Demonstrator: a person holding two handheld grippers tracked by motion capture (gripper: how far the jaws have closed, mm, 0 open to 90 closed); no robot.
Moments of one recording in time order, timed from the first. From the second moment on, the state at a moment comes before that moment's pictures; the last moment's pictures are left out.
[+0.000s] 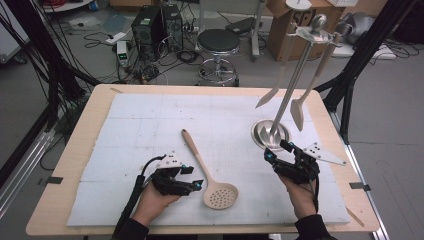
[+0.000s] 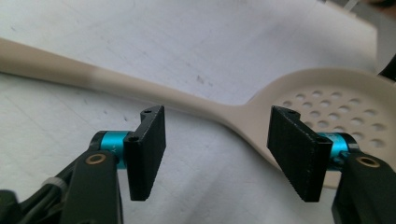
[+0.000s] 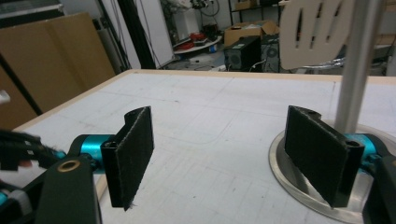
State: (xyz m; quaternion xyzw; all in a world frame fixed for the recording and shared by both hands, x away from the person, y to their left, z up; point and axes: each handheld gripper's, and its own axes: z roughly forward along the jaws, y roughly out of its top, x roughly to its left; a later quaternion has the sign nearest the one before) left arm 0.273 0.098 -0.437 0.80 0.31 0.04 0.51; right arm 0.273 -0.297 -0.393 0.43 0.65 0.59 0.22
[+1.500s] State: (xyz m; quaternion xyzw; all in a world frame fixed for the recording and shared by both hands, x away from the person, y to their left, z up) left arm 0.233 0.212 -0.428 0.70 0.34 0.16 0.60; right arm 0.306 -0.211 -0.389 0.41 0.72 0.55 0.07
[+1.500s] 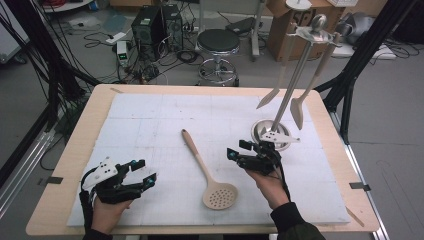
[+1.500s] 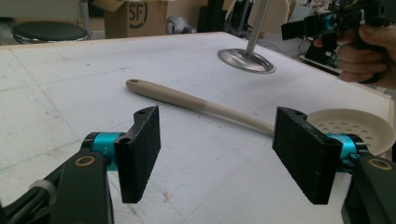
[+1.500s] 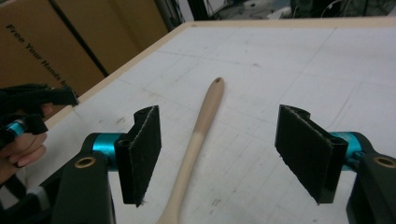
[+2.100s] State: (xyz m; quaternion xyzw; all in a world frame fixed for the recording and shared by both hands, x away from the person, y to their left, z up) left arm 0.229 0.214 -0.427 0.69 0.33 0.19 0.62; right arm 0.329 -0.169 -0.410 0.43 0.78 0.46 -0.04
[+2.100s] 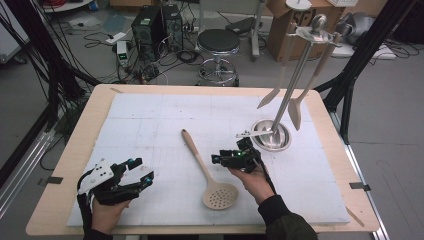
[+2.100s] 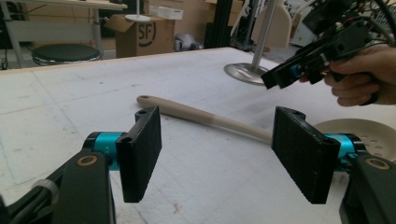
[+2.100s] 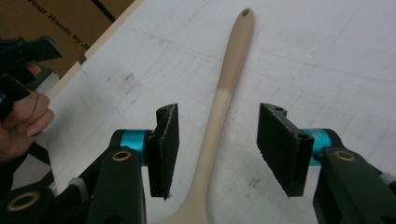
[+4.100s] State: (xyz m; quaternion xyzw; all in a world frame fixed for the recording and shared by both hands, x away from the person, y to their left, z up) left arm 0.228 0.205 -0.429 0.69 0.33 0.19 0.61; right arm 0.330 -0.069 -0.425 0.41 0.89 0.19 0.05
